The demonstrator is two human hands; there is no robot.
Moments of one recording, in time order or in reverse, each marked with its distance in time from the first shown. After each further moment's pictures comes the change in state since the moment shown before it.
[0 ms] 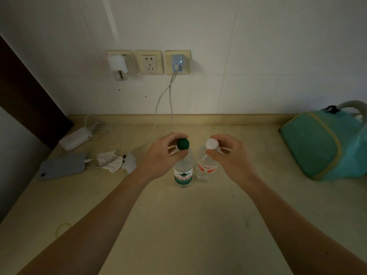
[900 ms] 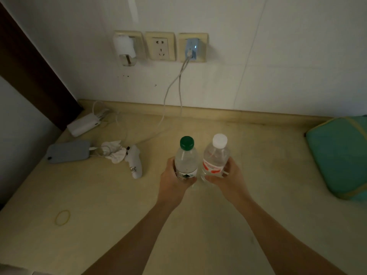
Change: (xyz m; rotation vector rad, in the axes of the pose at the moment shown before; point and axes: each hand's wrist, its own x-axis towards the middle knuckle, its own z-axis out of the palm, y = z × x) left_hand -0.023 -0.082 0.087 -0.119 0.417 -0.351; right_hand 0.010 0.108 0.037 0.080 -0.134 0.250
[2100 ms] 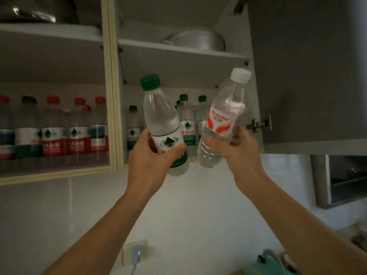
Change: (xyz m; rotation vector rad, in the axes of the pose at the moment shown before) left_hand -0.102 0.534 -0.139 -0.350 -0.065 1.144; right_hand -0.218 -0.501 -0.196 0.299 0.624 -0.968
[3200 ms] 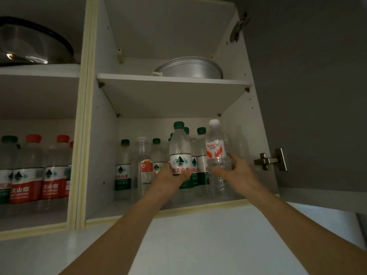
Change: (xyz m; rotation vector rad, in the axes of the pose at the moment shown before) left_hand 0.124 -0.067 0.112 0.169 -0.252 -0.291; right_hand 0.171 0.089 -0.046 -0.378 -0.197 0.014
